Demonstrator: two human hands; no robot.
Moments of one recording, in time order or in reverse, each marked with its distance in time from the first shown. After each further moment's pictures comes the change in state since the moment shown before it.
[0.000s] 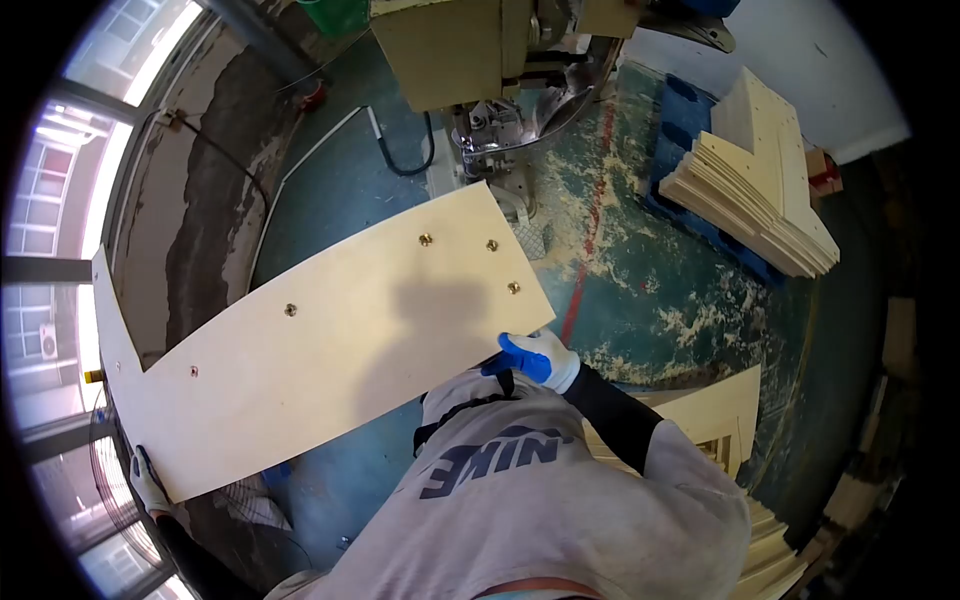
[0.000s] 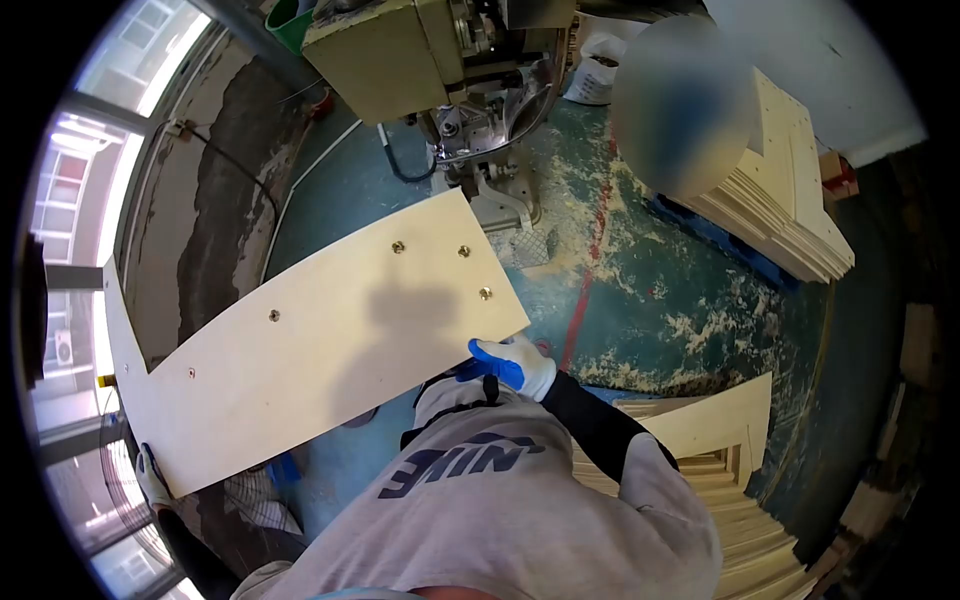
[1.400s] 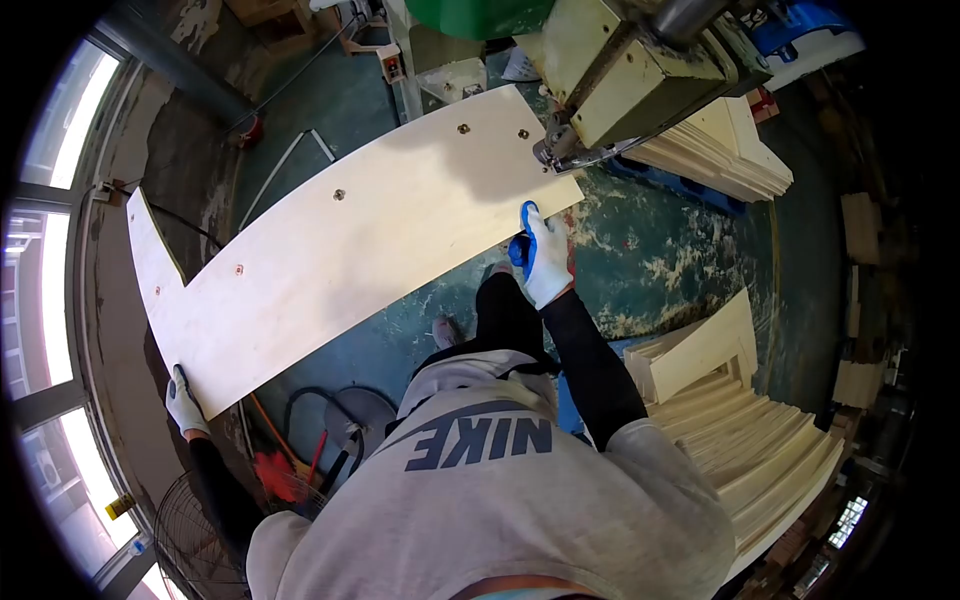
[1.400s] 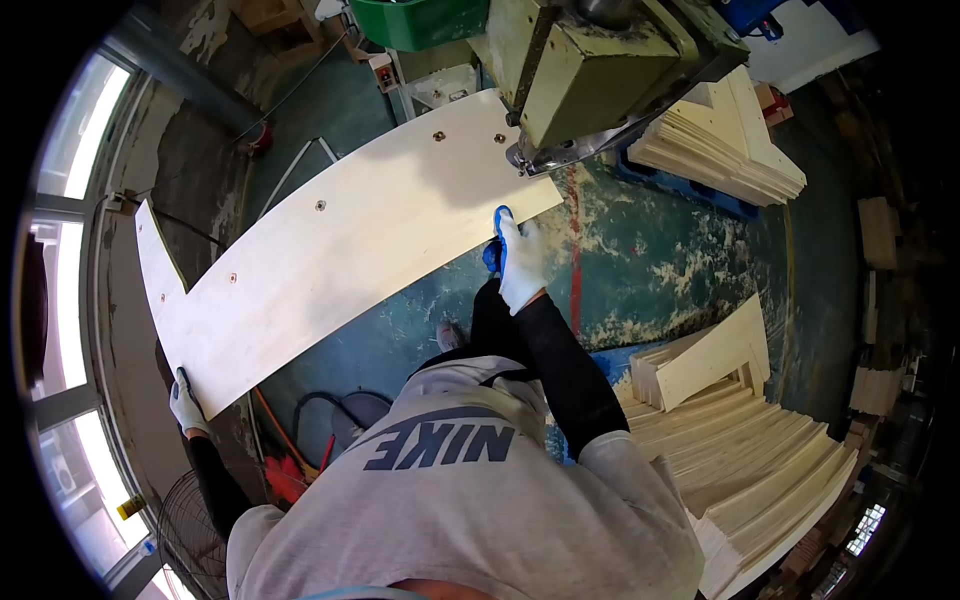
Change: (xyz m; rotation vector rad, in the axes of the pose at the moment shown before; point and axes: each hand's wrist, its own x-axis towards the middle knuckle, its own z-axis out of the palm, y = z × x) left_hand 0.281 -0.014 0.328 -0.197 -0.172 0.082; right_hand 0.209 -0.021 0.099 -0.257 0.920 -0.715
